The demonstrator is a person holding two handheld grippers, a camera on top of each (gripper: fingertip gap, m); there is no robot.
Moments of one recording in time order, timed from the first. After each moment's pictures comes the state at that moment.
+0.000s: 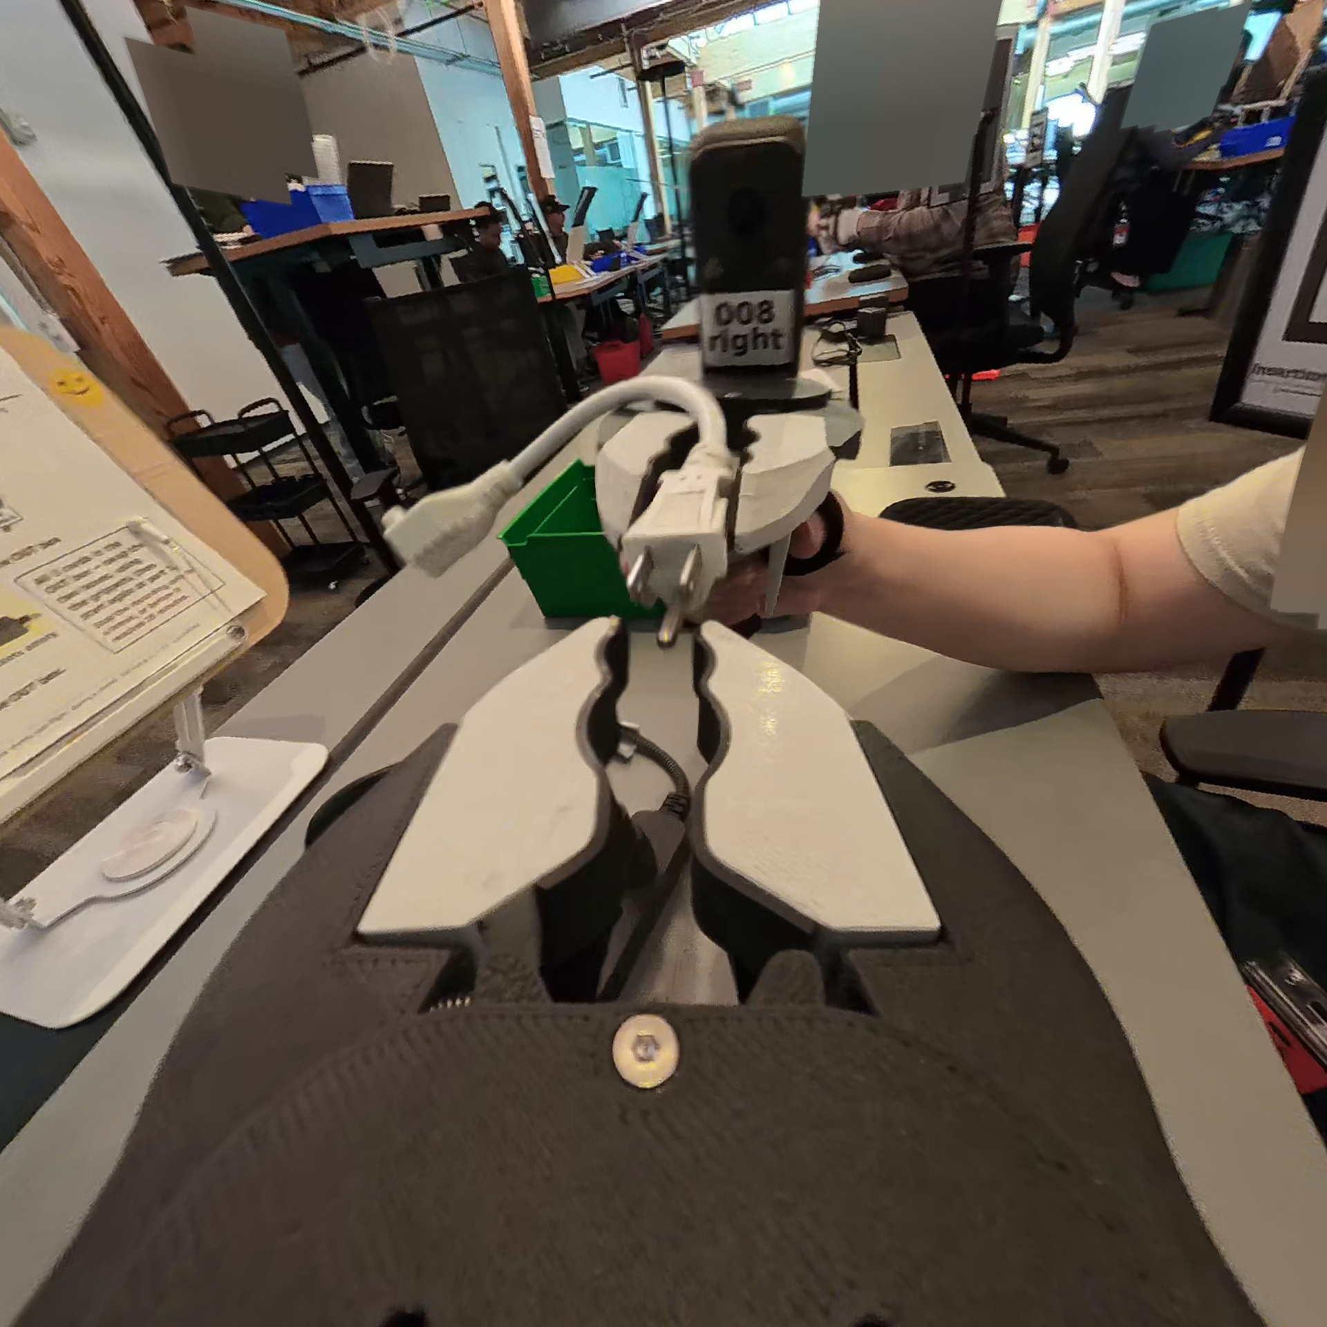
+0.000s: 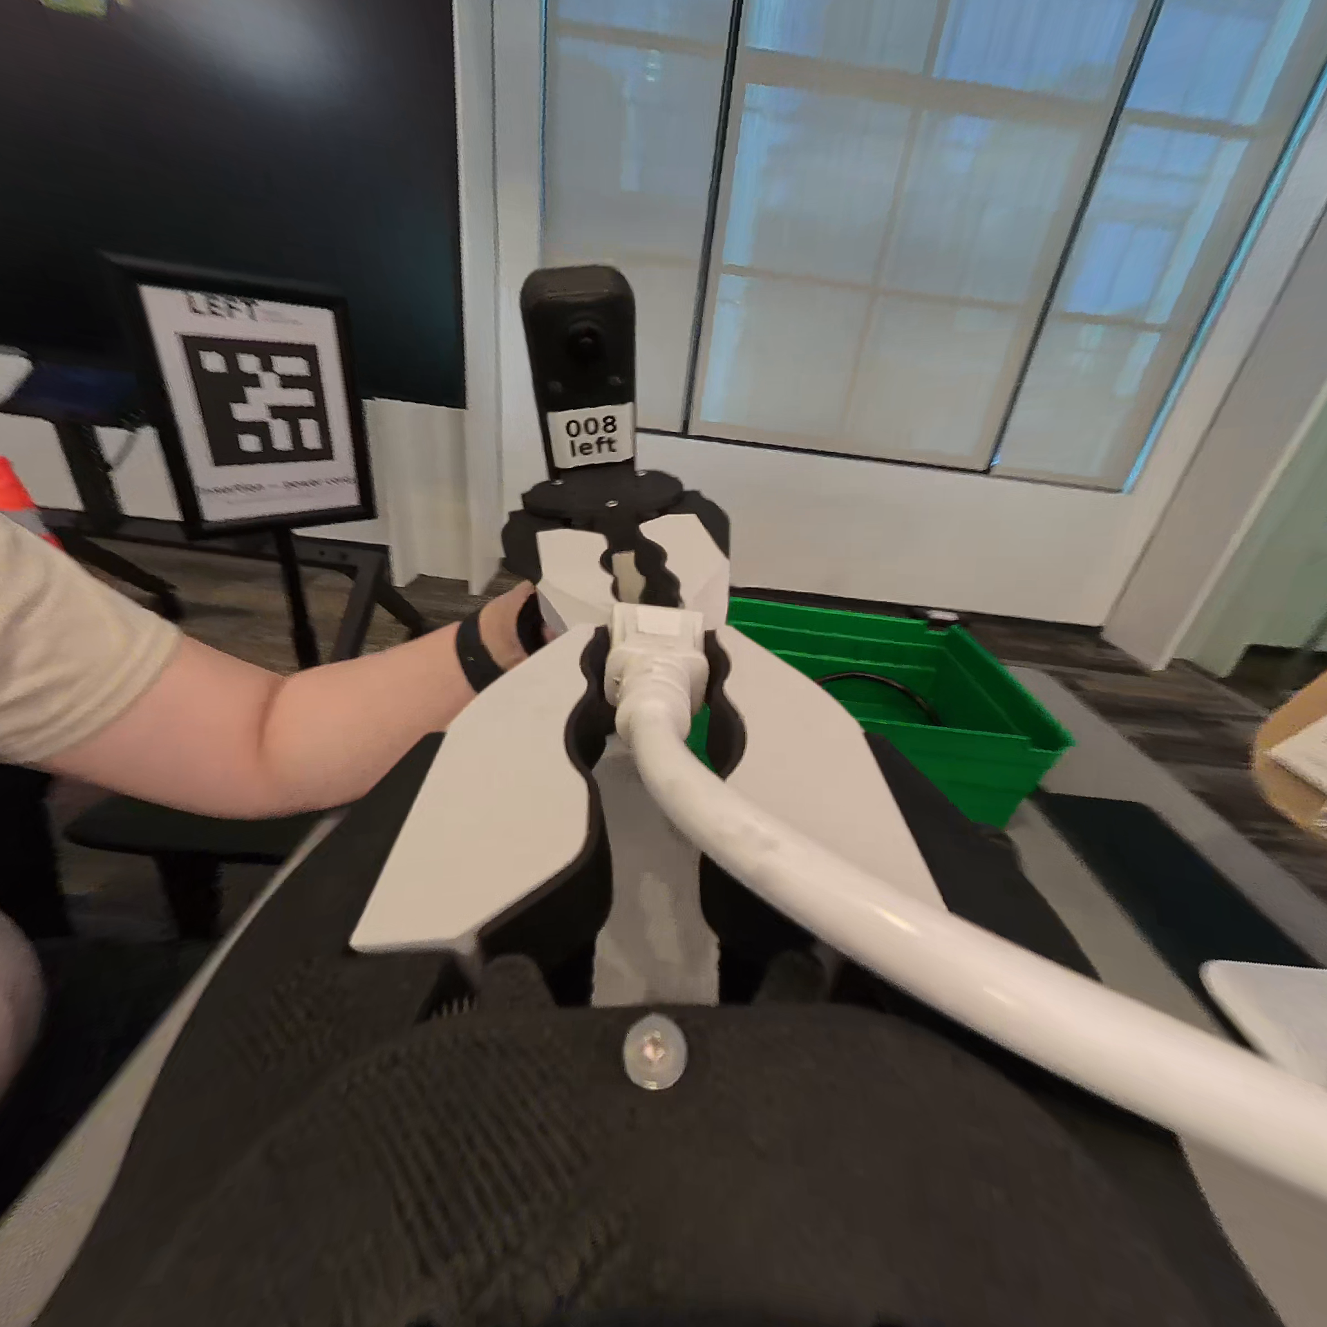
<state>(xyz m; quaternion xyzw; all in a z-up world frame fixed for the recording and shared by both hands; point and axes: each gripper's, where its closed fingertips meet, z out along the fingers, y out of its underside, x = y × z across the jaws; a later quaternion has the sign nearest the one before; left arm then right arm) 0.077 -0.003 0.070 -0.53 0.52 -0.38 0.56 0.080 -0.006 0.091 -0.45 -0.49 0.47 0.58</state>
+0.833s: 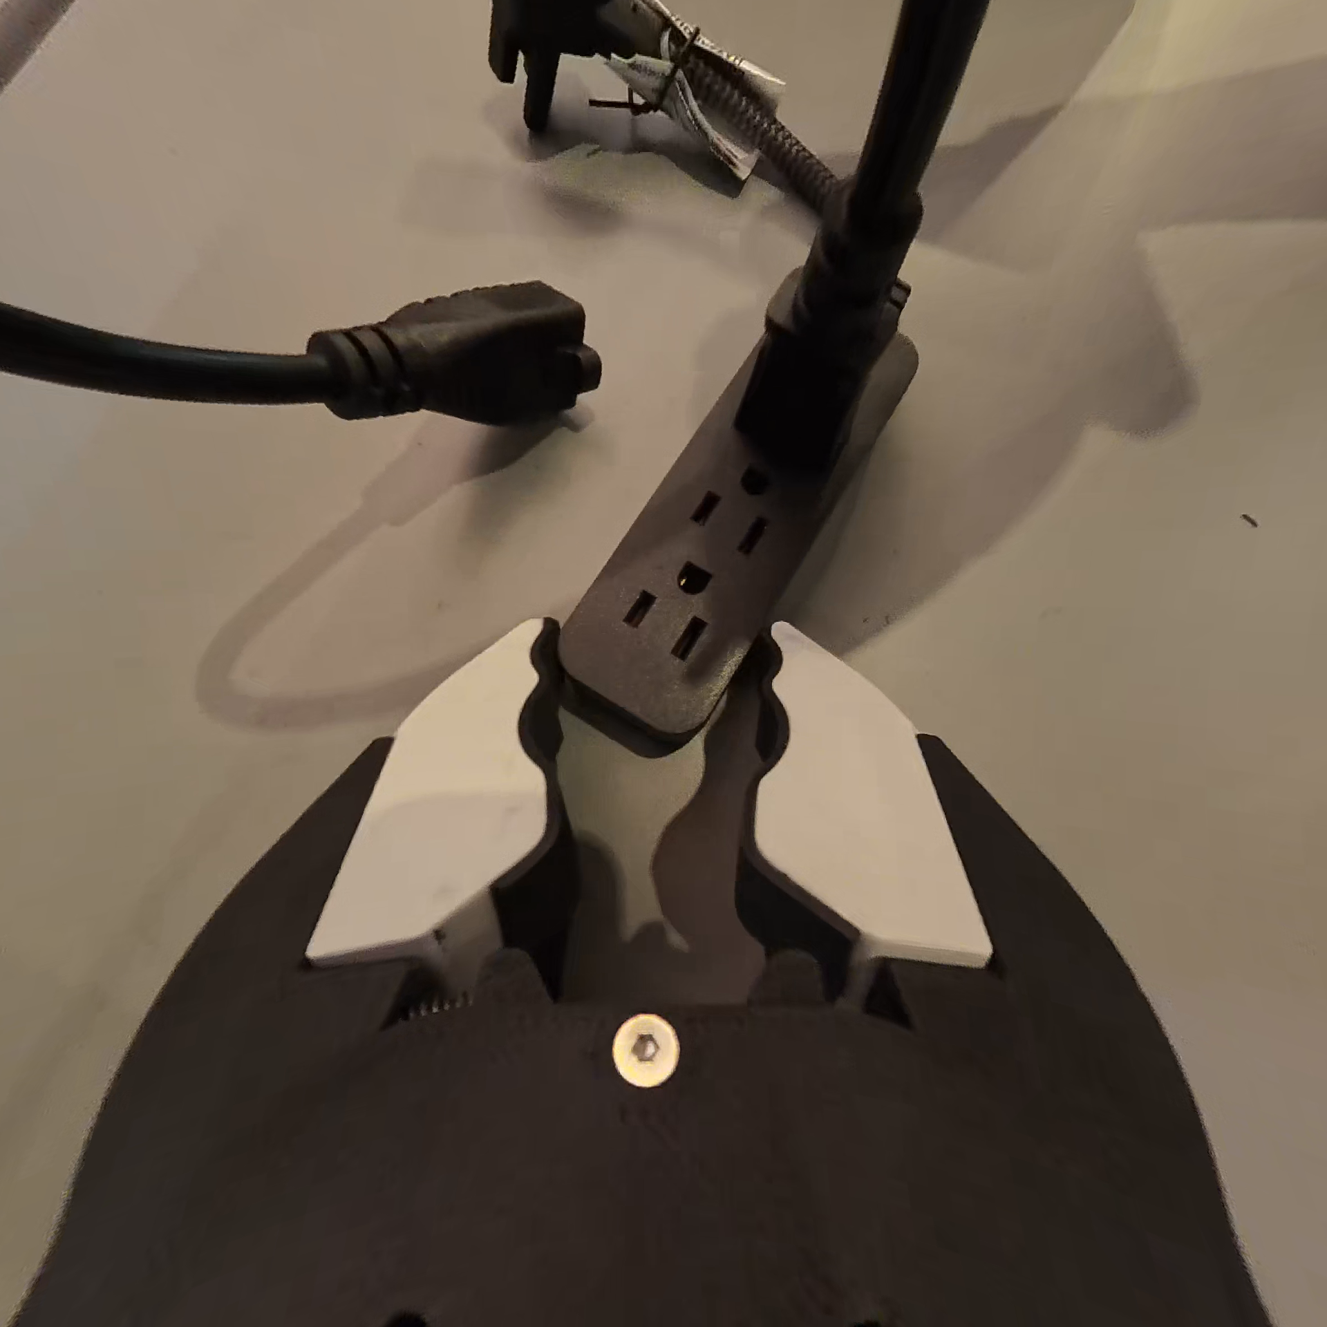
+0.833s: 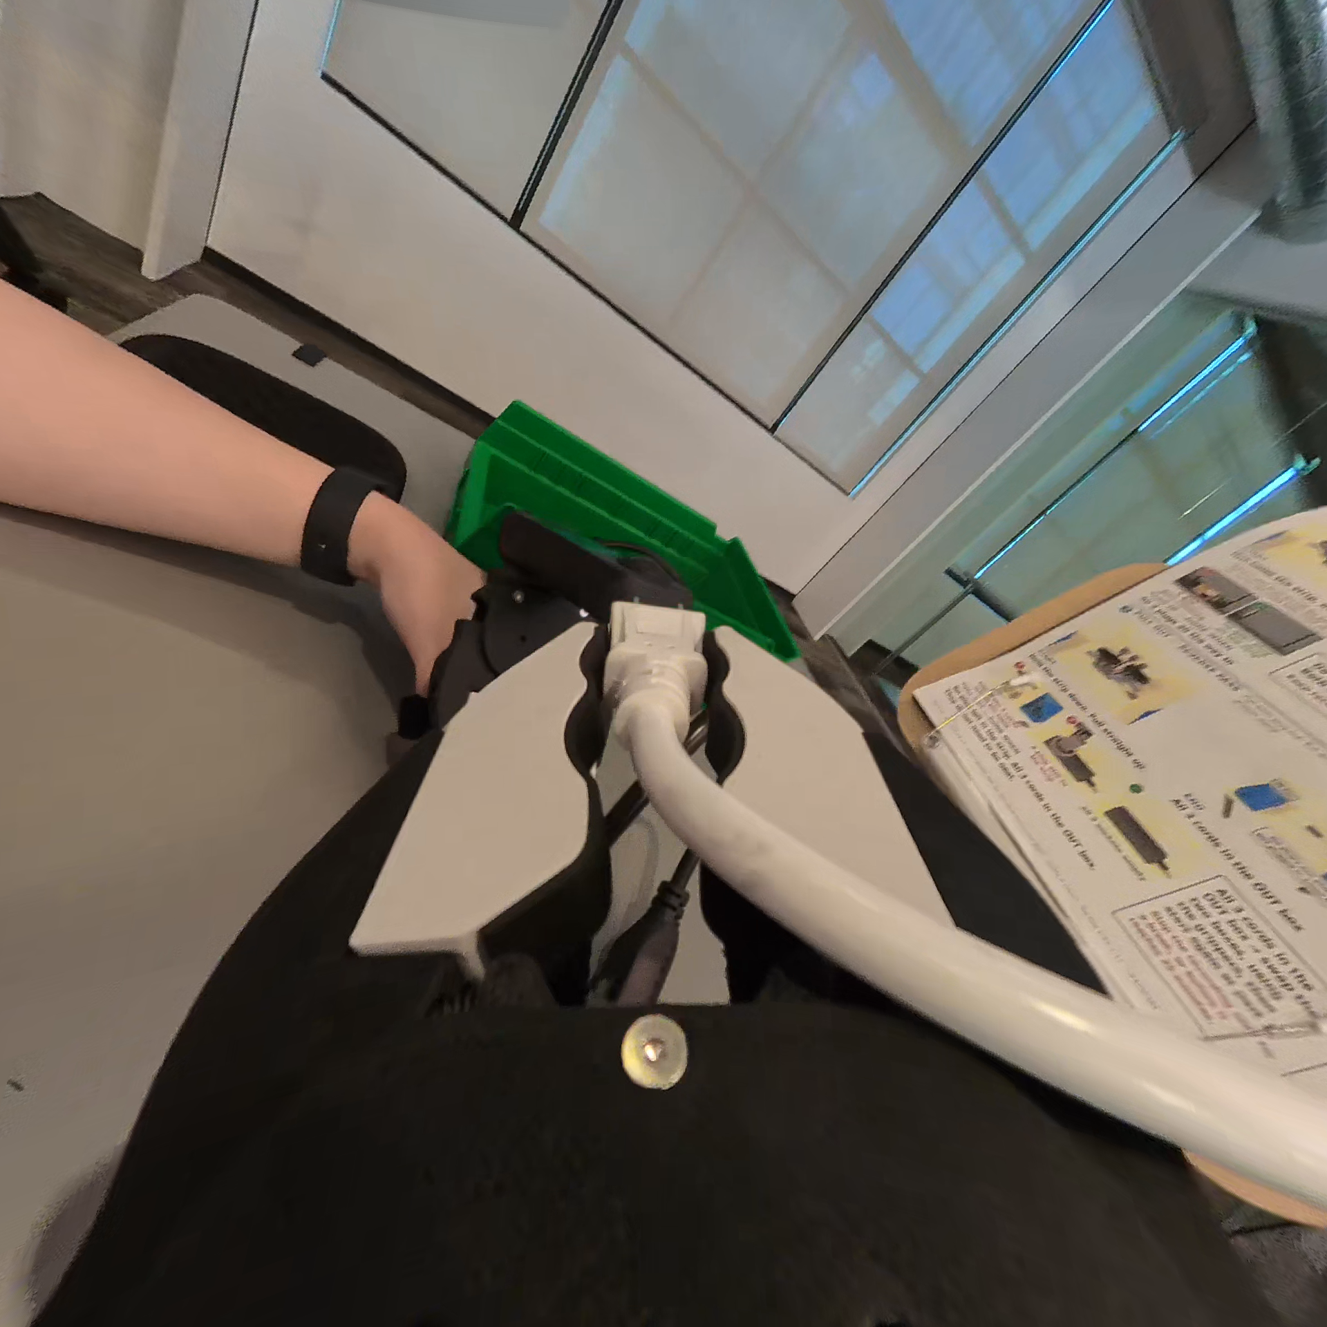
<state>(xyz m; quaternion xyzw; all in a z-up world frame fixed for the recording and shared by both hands) 0.075 0.079 -0.156 -0.73 0.57 -0.24 0.31 0.102 0.028 0.037 -0.43 -0.57 0.21 0.67</state>
